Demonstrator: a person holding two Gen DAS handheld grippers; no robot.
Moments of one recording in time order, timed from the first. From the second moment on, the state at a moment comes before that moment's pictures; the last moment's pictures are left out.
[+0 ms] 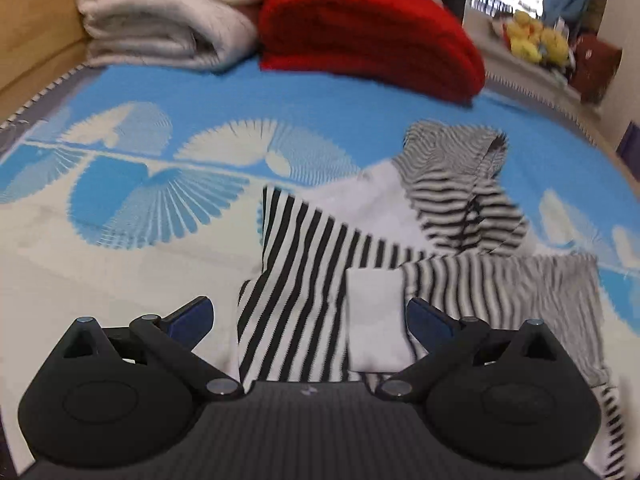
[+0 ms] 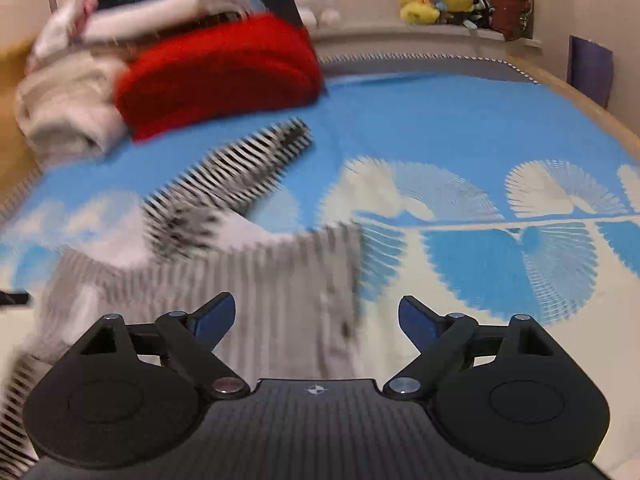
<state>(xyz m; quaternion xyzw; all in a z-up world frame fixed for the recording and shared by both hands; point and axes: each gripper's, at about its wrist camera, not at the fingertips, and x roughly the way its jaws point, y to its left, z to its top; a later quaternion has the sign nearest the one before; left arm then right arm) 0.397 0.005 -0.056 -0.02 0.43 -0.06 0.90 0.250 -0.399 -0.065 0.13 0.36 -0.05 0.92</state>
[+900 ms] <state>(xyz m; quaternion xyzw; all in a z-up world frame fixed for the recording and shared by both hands) 0.374 0.082 -0.065 -0.03 0.45 0.04 0.89 0.383 -0.388 -0.013 0.12 0.32 -0.04 0.94</state>
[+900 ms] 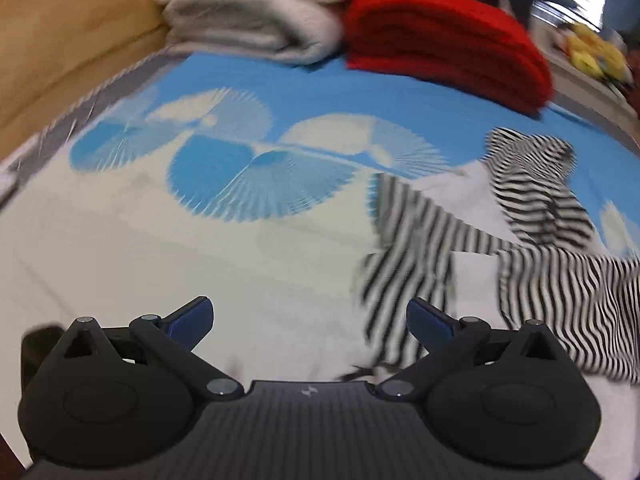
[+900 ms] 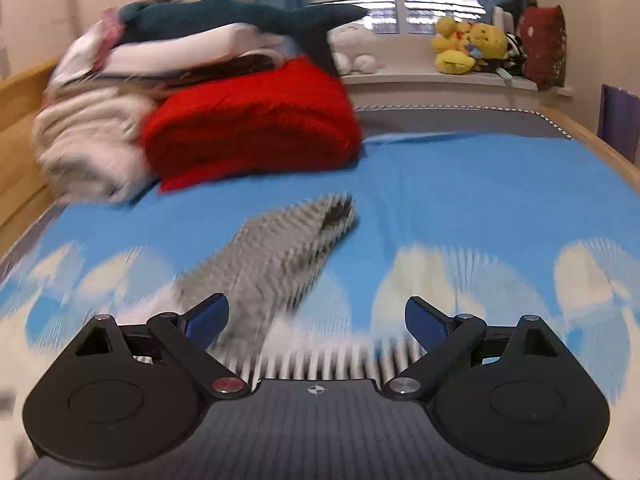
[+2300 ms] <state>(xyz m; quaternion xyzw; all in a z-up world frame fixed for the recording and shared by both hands) 0.396 0.014 -0.106 -0.18 0.48 -0.15 0.84 0.230 -0.263 -0.138 -0.08 0.38 0.12 0.91</state>
